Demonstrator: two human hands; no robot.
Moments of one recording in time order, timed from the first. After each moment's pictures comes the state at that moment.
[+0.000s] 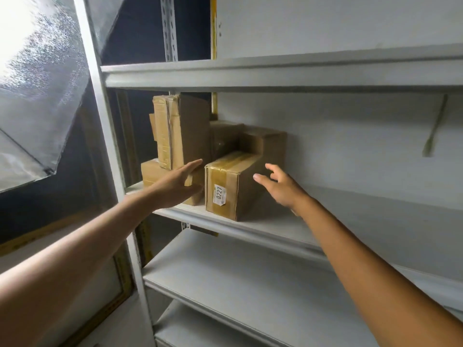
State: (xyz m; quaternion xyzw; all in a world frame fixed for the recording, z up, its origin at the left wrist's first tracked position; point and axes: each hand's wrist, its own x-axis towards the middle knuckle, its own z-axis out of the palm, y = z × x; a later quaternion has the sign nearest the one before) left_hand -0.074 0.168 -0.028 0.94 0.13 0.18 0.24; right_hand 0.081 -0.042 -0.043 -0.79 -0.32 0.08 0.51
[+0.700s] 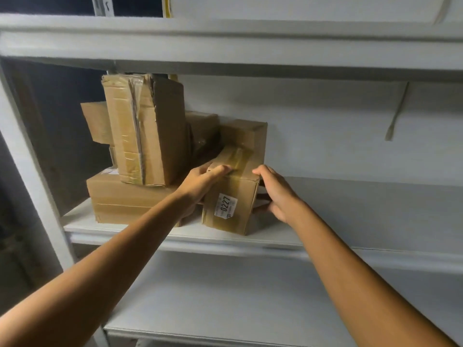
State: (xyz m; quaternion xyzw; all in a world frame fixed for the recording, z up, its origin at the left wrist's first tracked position) left_hand 0.054 0.214 -0.057 0.79 0.02 0.10 0.61; right_hand 0.105 0.037 -0.064 -0.70 -0.10 0.11 0.70
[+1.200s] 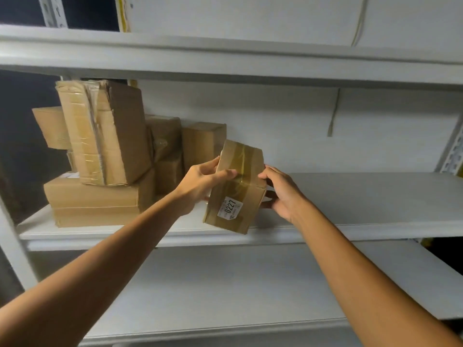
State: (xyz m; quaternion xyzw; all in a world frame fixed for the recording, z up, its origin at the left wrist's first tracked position) left_hand 0.029 0.126 -0.042 0.78 -0.10 0.07 0.61; right_hand 0.058 -0.065 -0.053 -0.67 -0.08 0.05 0.74
